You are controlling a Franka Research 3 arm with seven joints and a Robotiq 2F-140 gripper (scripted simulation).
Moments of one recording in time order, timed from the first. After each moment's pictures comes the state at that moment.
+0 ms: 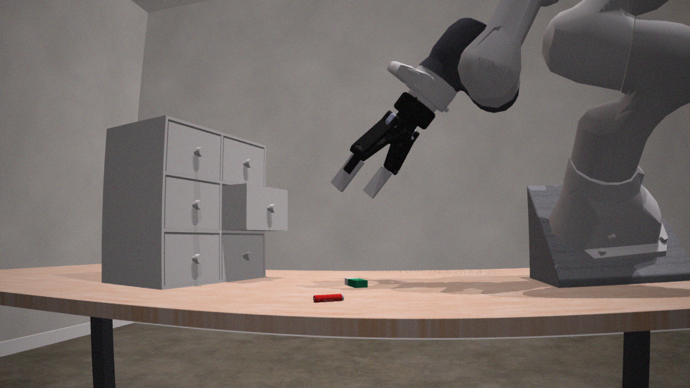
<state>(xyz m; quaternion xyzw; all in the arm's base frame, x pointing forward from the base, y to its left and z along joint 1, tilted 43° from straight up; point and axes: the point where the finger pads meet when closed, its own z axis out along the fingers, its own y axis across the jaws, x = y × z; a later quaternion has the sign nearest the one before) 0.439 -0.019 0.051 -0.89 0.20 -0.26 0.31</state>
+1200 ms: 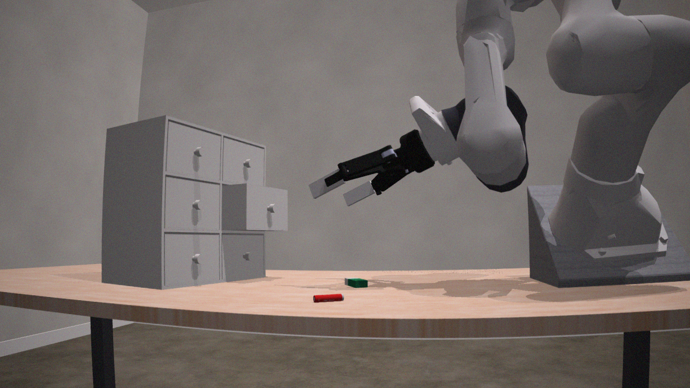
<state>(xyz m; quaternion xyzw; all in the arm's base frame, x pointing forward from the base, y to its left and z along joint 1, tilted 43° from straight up) 0.483 -0.011 0.038 -0.81 0.27 -0.45 0.27</state>
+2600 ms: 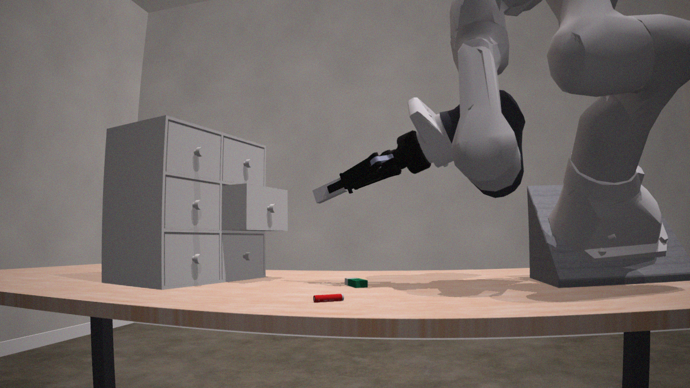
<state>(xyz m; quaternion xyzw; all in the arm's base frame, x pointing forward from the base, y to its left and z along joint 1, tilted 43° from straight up) 0.493 -0.020 0.040 -0.80 0.27 -0.47 0.25</state>
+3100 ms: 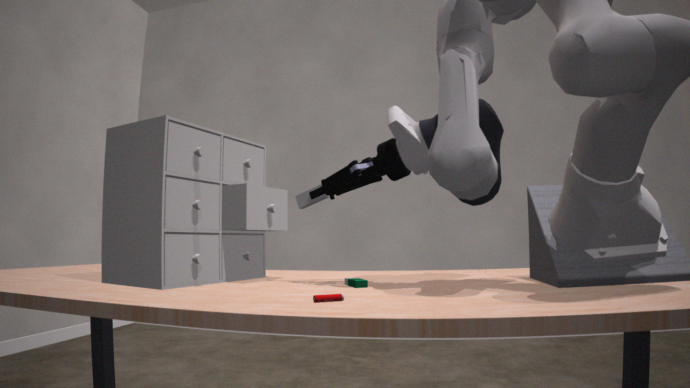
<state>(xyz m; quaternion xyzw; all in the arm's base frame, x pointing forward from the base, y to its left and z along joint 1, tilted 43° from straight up) 0.531 -0.017 0.025 -0.80 0.26 -0.48 0.25</state>
